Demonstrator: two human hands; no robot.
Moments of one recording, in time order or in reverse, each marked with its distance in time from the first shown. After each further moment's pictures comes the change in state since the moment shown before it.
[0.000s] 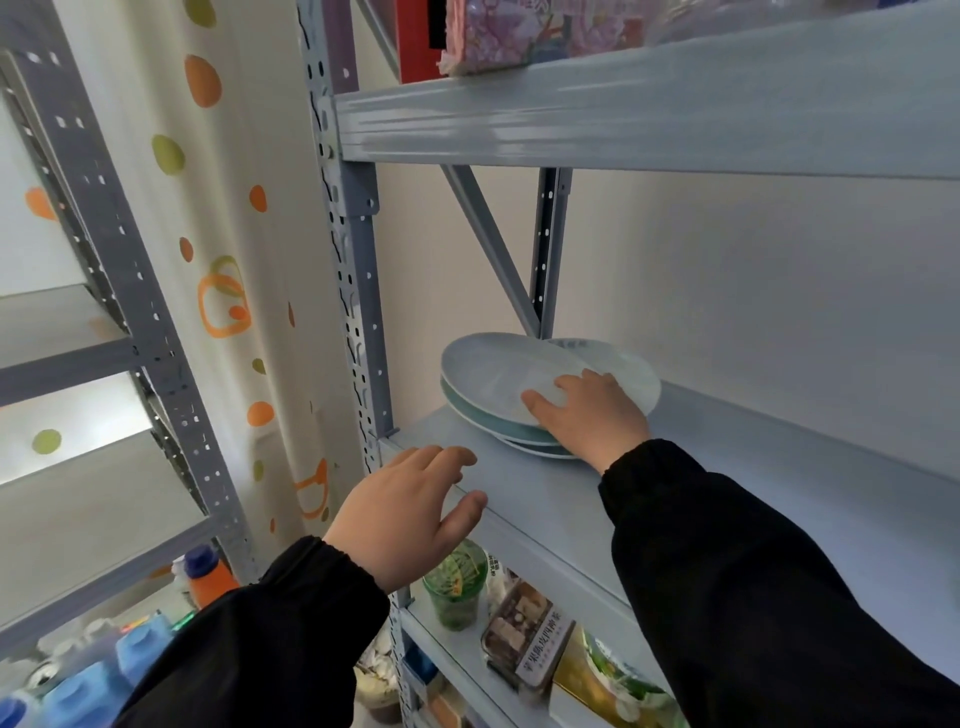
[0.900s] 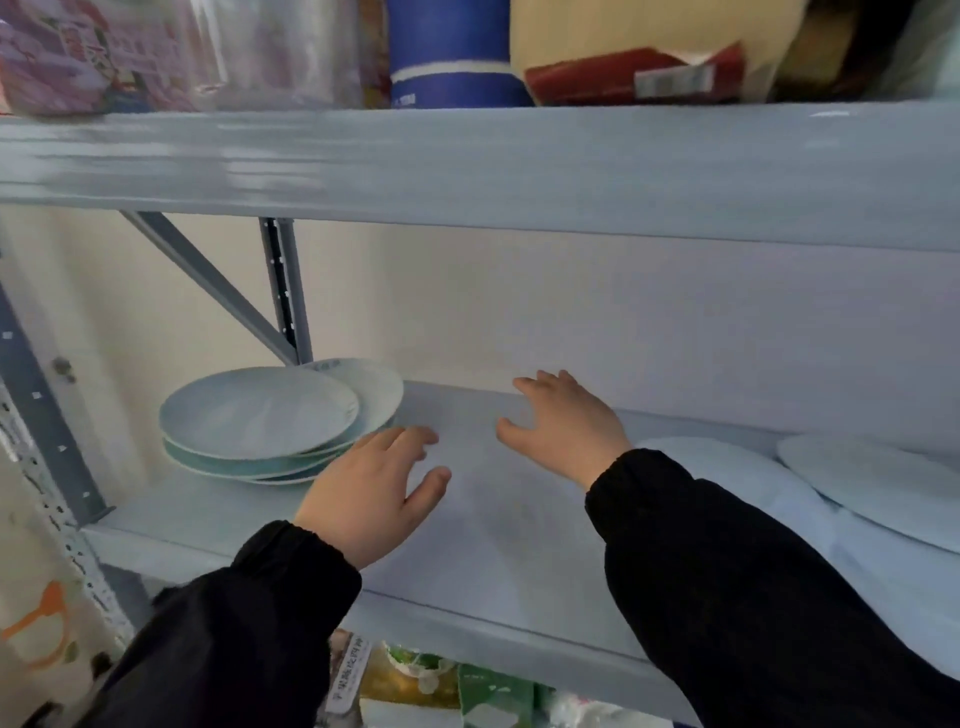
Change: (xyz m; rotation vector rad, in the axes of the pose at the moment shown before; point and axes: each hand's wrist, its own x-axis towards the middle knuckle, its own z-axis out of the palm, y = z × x) left_hand 0.072 0.162 0.038 -0.214 -0.029 0.357; right_hand -0.150 0.150 -0.132 -0.252 0.187 0.217
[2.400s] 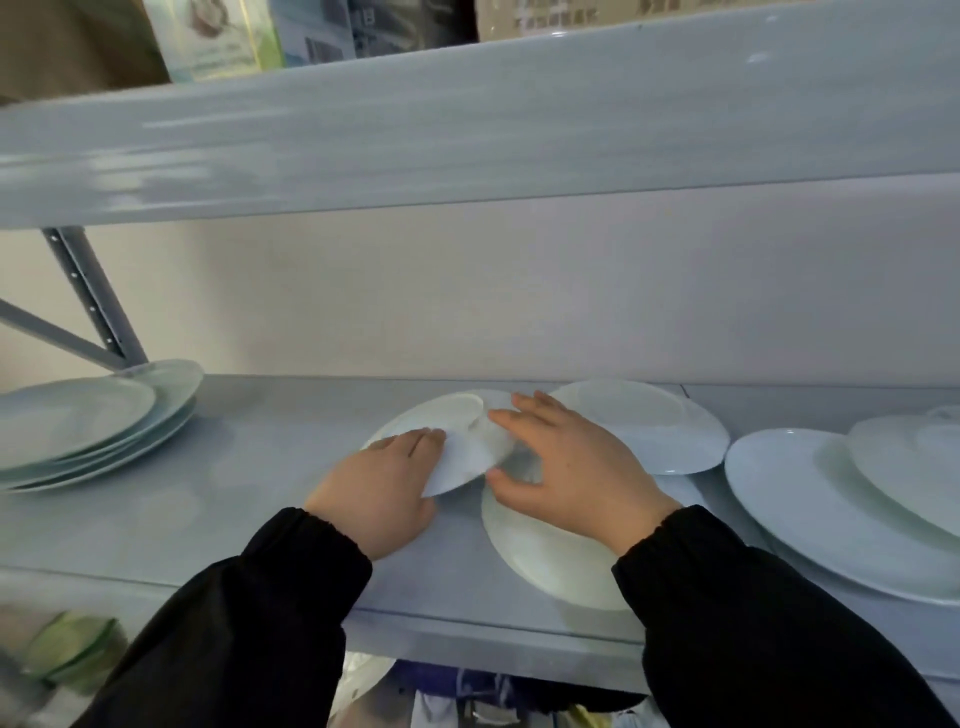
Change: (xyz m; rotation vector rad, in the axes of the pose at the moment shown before) left_hand 0.043 0.278 0.087 0.228 -0.232 0.159; right_hand -0.179 0.253 -0.069 0.219 0.035 -0.115
